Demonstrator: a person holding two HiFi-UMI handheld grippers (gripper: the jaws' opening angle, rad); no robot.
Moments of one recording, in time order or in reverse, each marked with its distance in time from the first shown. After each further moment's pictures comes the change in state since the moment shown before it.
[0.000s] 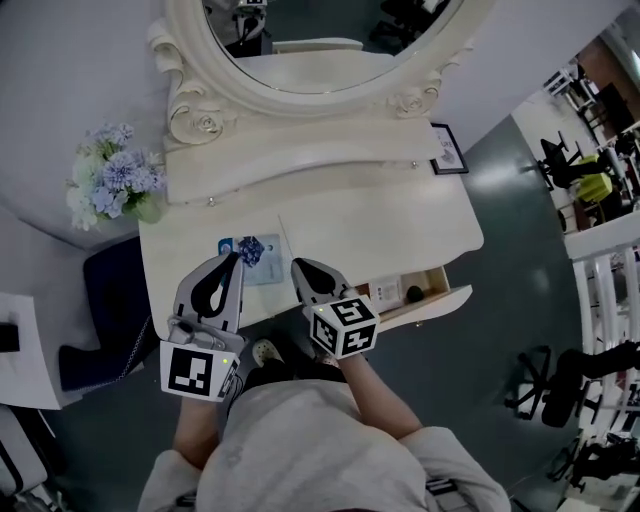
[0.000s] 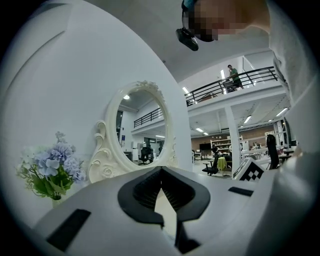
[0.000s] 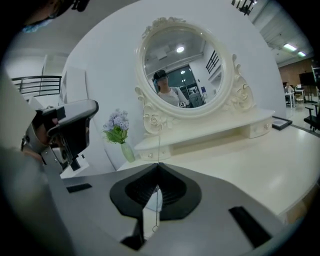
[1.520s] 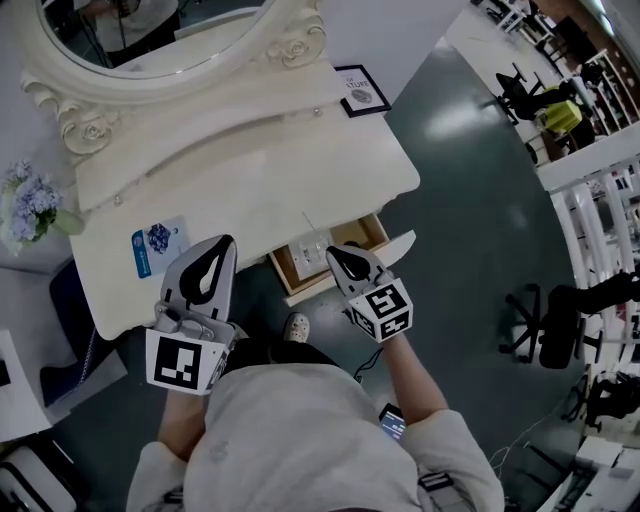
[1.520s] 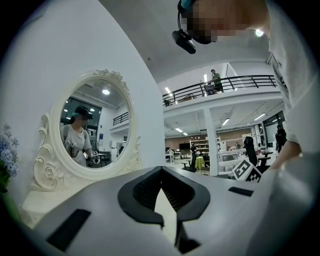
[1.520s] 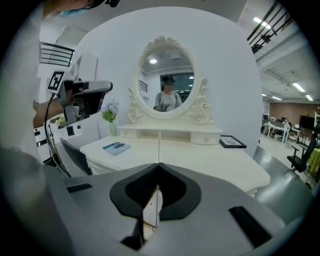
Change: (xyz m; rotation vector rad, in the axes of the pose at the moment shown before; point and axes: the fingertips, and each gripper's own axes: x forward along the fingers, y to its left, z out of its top) left arm 0.070 -0.196 0.004 0.039 0.017 -0.242; right arm -0.206 -0.196 -0.039 -0.281 0.035 -0.131
